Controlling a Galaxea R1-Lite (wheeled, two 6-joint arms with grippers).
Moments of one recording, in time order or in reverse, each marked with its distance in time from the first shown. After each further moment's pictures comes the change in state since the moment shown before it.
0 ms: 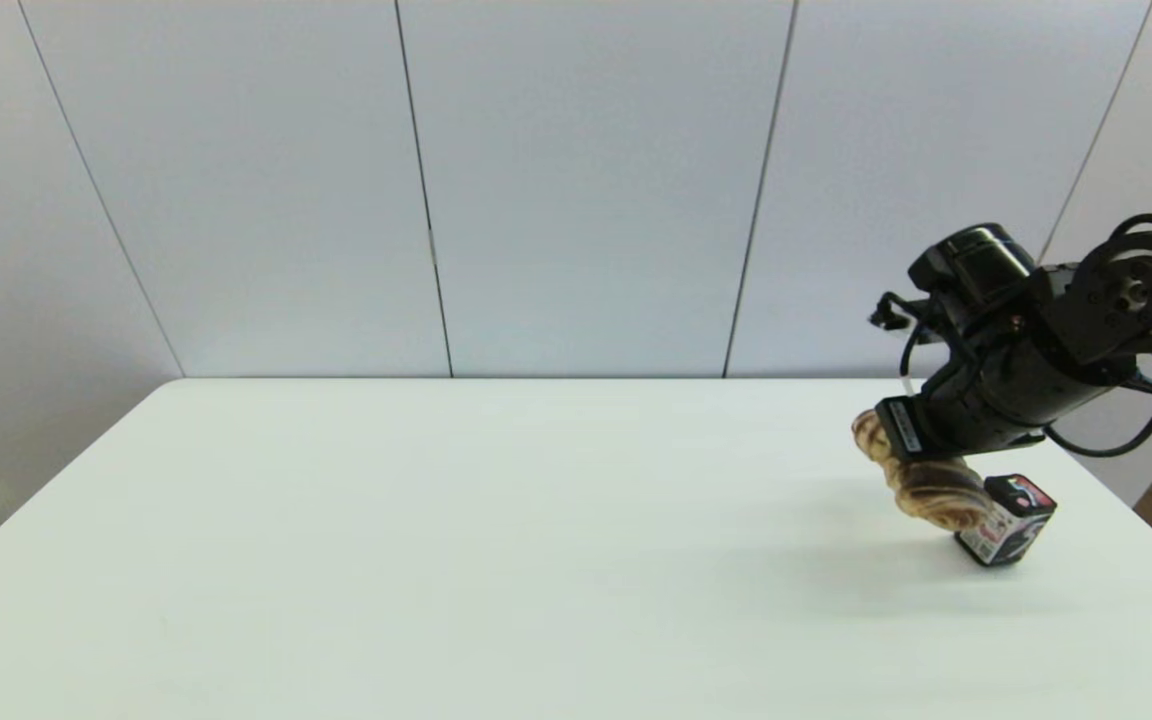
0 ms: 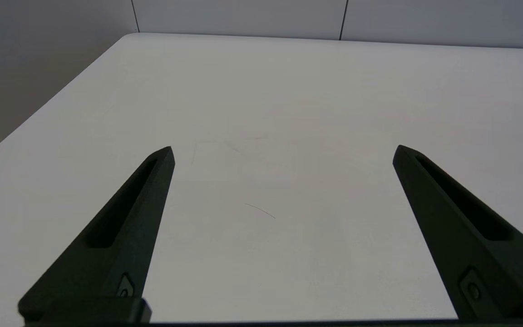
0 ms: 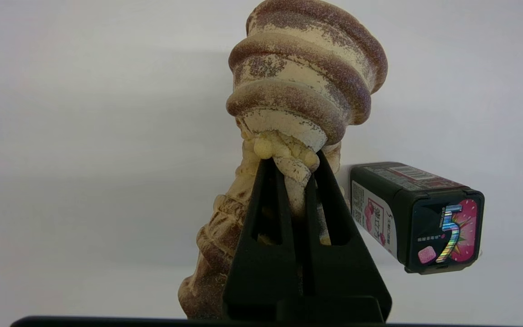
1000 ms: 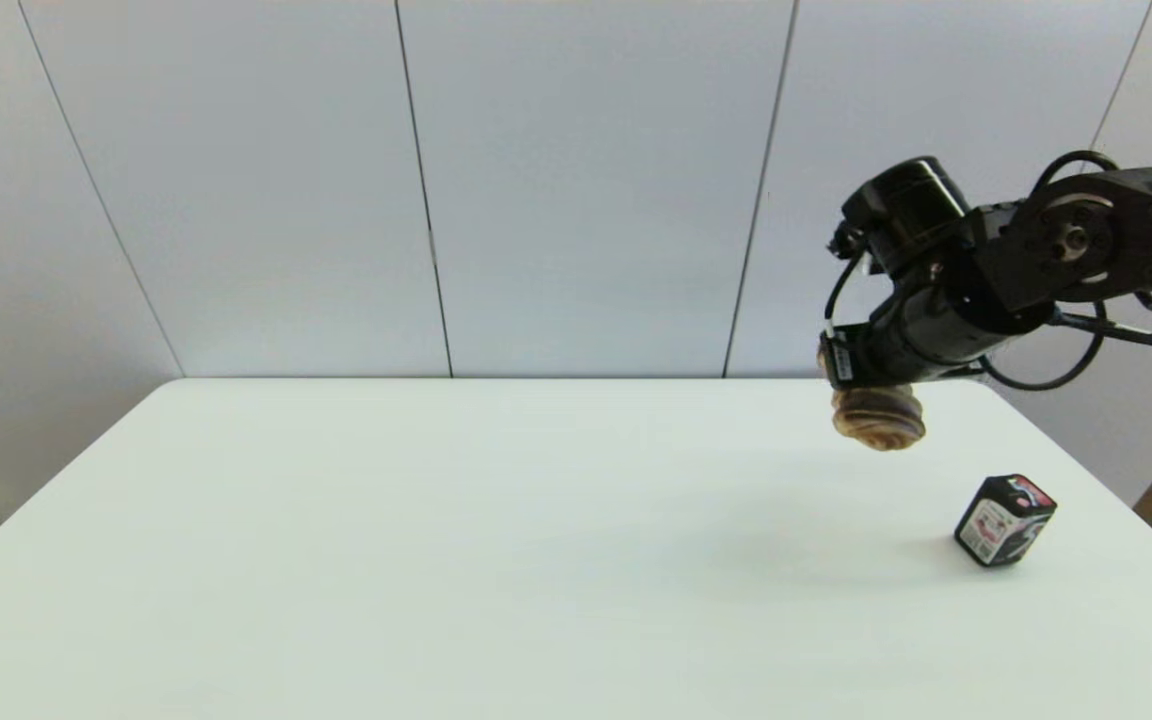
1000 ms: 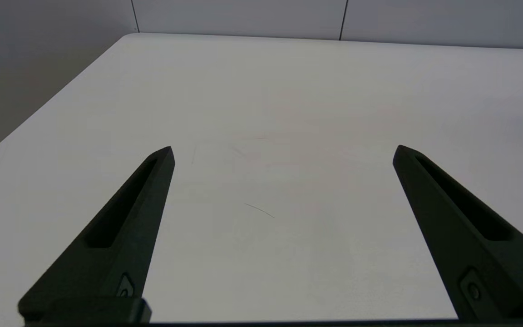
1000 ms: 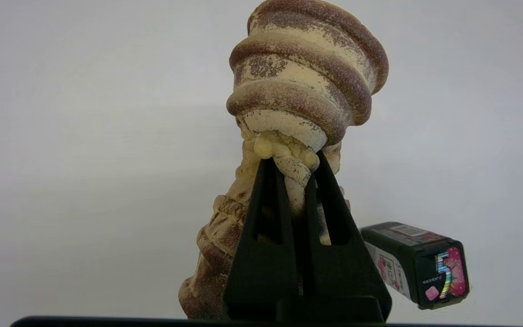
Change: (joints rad) left arm 0.000 0.000 0.000 0.000 0.000 0.000; right arm 0.124 0.060 -0.230 0.003 -0.179 0.128
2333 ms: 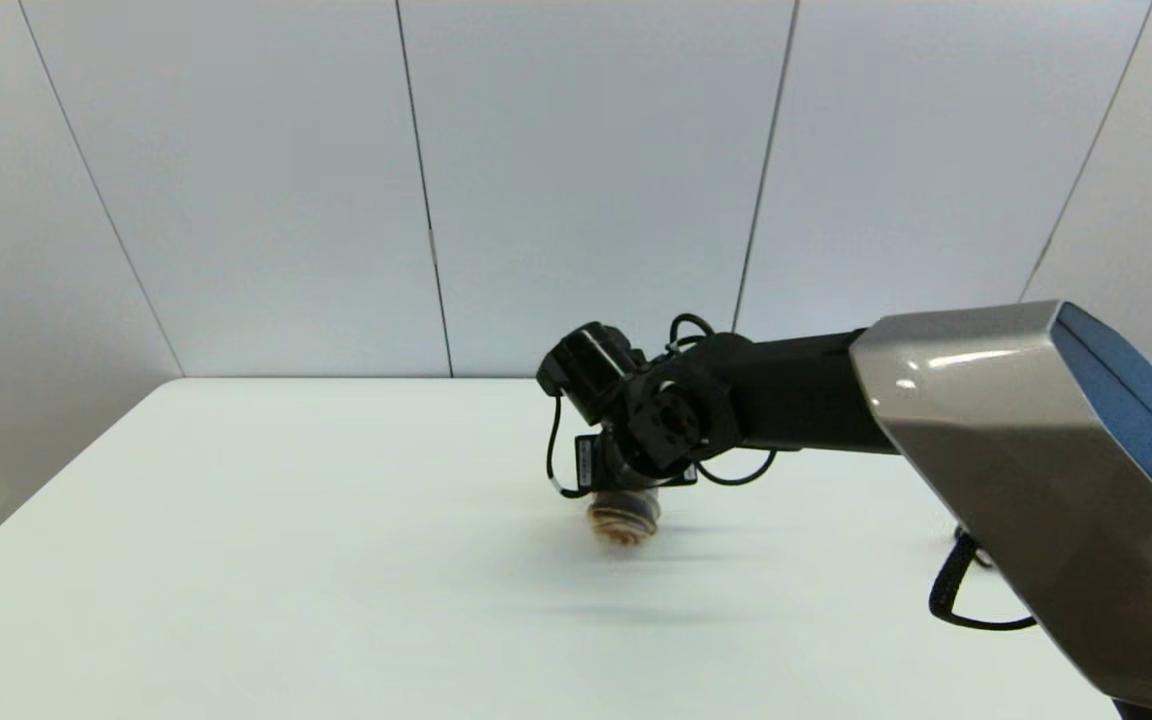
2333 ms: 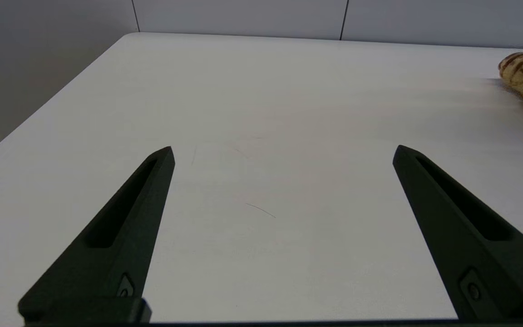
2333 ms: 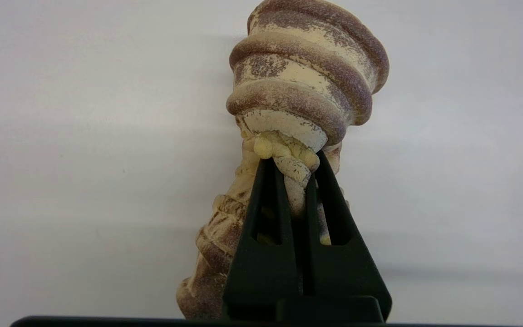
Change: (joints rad) left arm 0.000 0.000 0.000 0.000 0.000 0.000; right arm 0.431 0.416 -0.256 -0.049 -0.076 0.361
